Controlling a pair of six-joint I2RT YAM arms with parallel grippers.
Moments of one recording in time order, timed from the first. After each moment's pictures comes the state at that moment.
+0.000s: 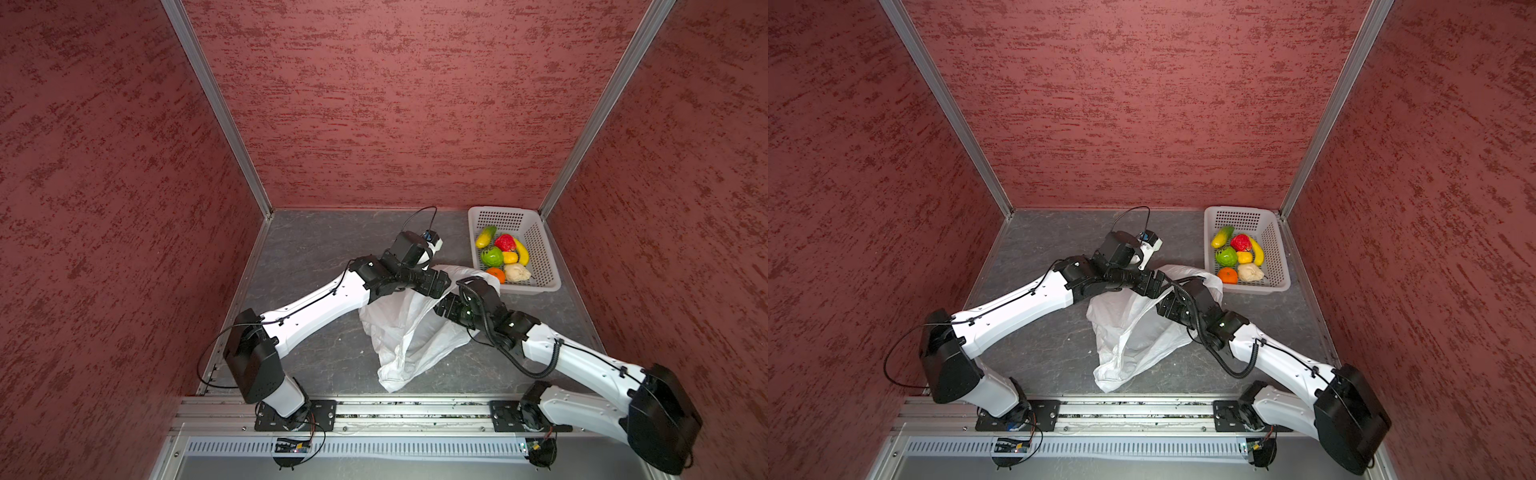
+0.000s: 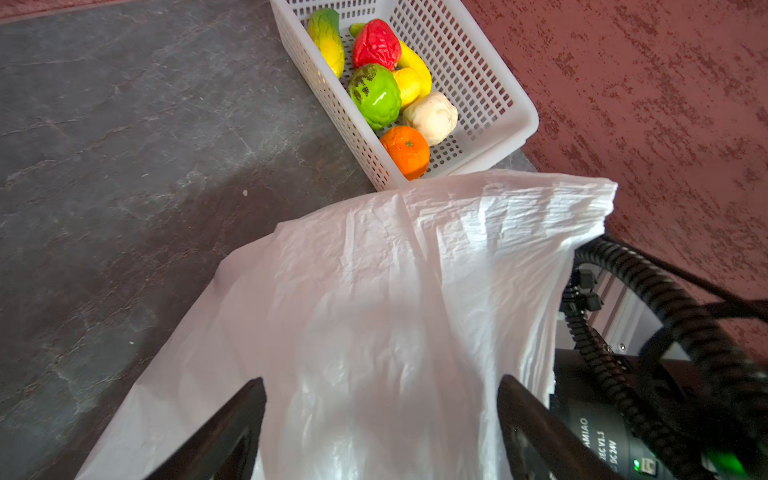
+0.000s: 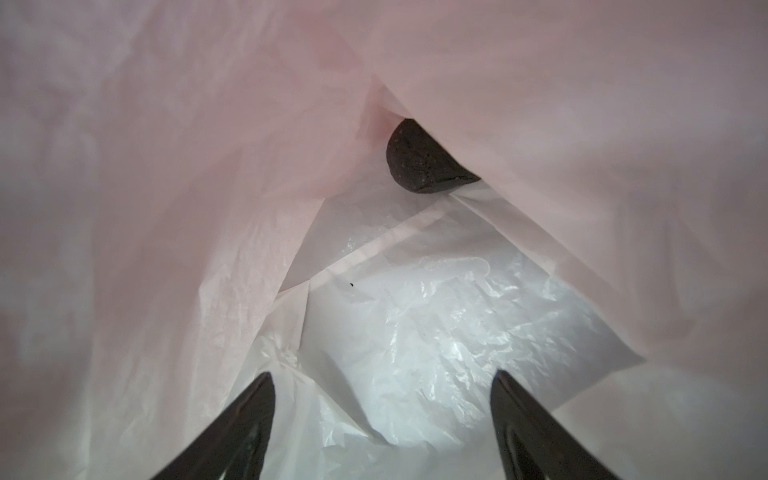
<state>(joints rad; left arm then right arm) -0.86 1.58 1.42 -0.54 0.15 -0.33 0.68 1.13 0.62 -0.16 -0.04 0.99</state>
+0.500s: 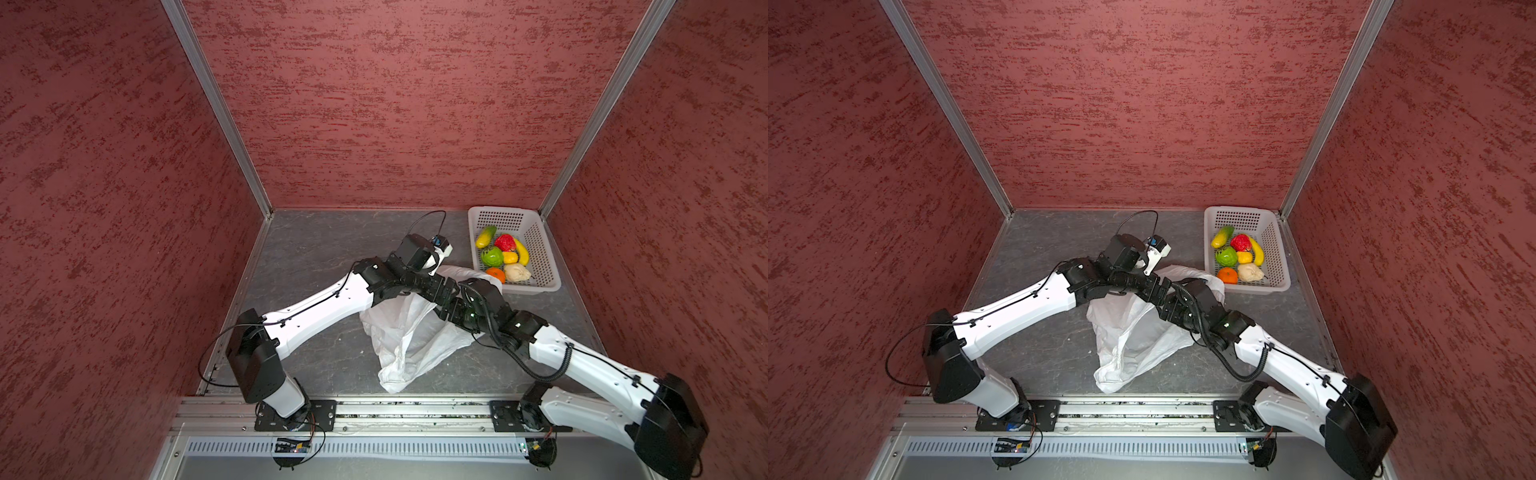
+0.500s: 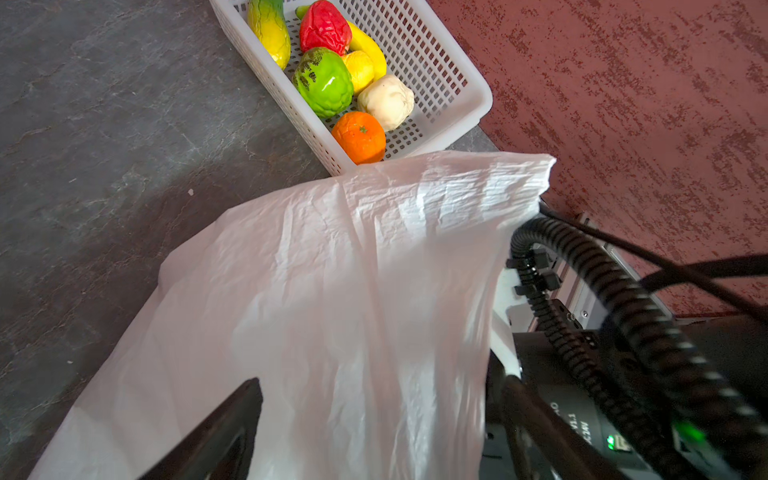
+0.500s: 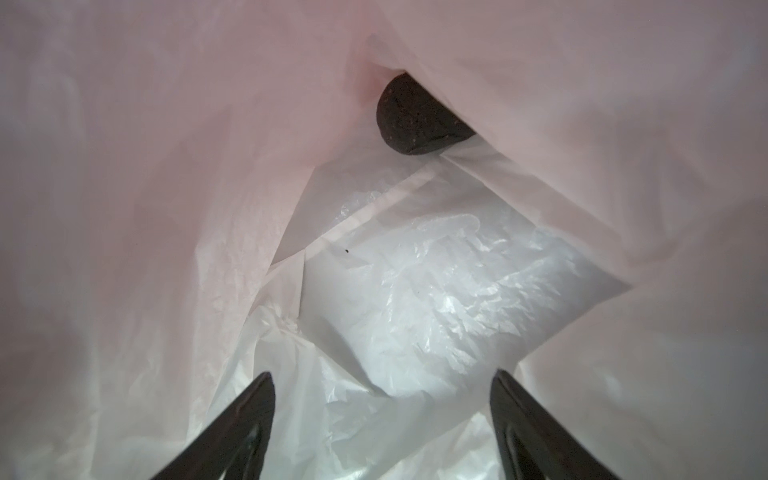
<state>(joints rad) -0.90 1.59 1.44 -0.56 0.20 -0.32 0.71 1.06 0.70 -0.37 -0.08 1.00</state>
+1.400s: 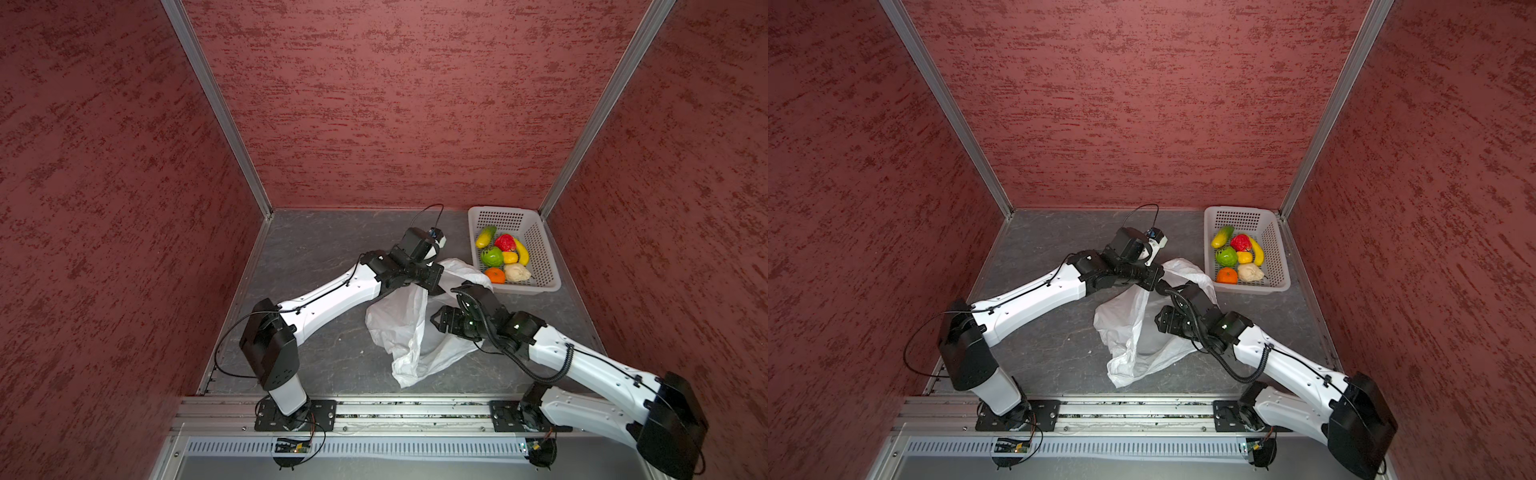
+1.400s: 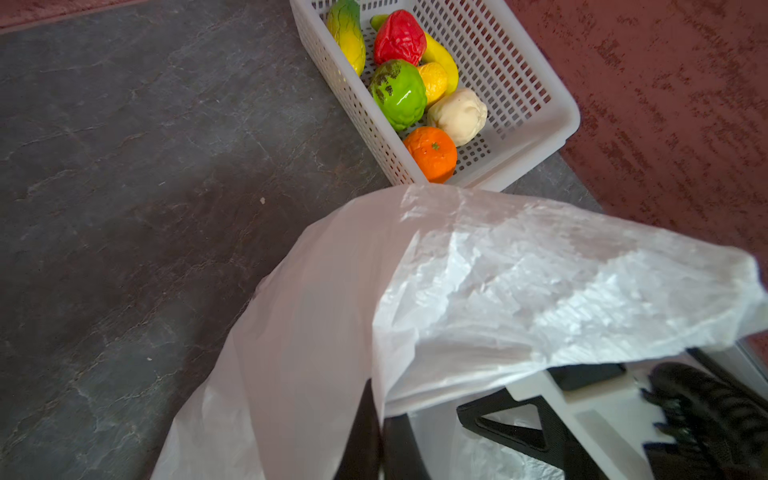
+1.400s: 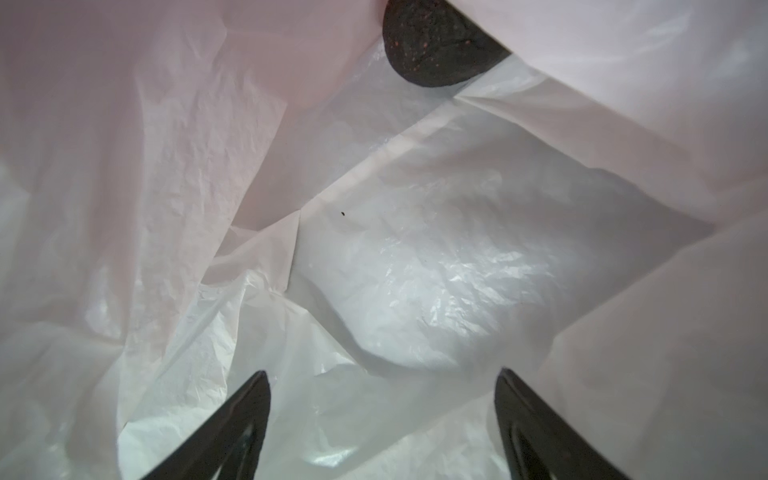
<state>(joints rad) -0.83 1.65 1.48 -0.56 0.11 -0.31 0.74 1.09 0.68 -0.45 -0.10 0.93</state>
